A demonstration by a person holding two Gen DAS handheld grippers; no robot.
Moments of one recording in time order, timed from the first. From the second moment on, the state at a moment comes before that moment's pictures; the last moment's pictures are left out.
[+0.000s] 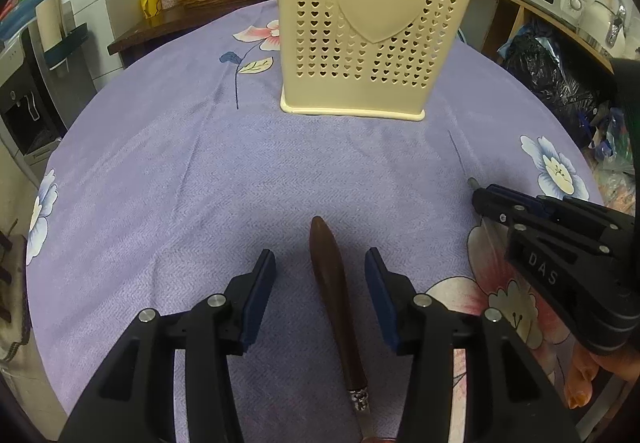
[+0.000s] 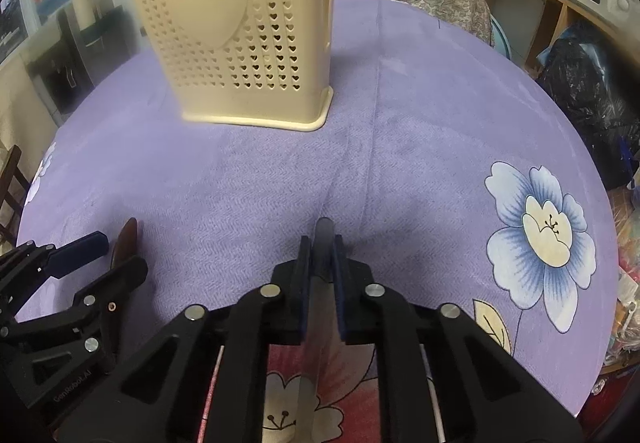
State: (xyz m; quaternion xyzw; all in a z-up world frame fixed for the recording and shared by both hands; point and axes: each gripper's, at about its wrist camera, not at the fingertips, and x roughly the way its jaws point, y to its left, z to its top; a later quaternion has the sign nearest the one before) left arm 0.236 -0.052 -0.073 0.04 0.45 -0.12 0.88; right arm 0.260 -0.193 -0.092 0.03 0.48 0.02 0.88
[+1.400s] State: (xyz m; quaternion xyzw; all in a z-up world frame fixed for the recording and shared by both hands) left arm 0.221 -0.050 0.043 0.00 0.27 -0.12 0.96; right arm 0.196 -0.237 0.021 0.12 0.28 0.08 0.95
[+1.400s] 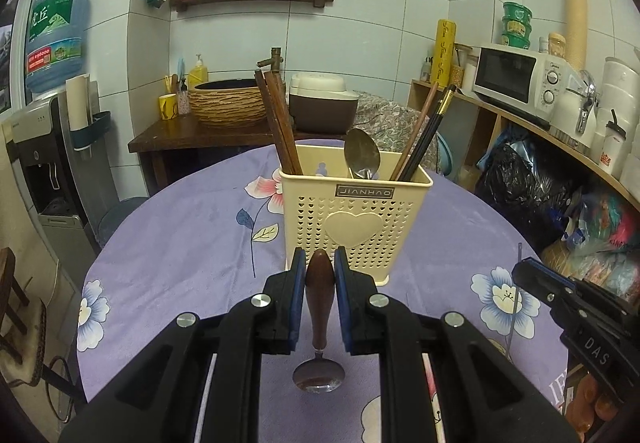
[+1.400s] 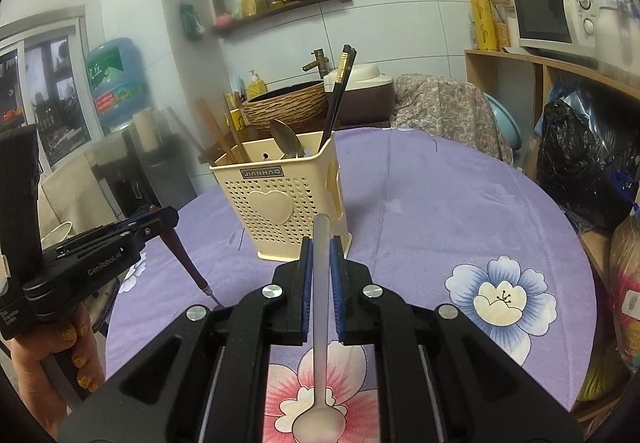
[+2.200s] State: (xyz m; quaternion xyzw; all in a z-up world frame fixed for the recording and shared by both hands) left arm 0.221 -0.046 0.049 0.00 0.26 -0.12 0.96; right arm 0.201 -0.238 0.007 0.13 0.29 0.08 0.94
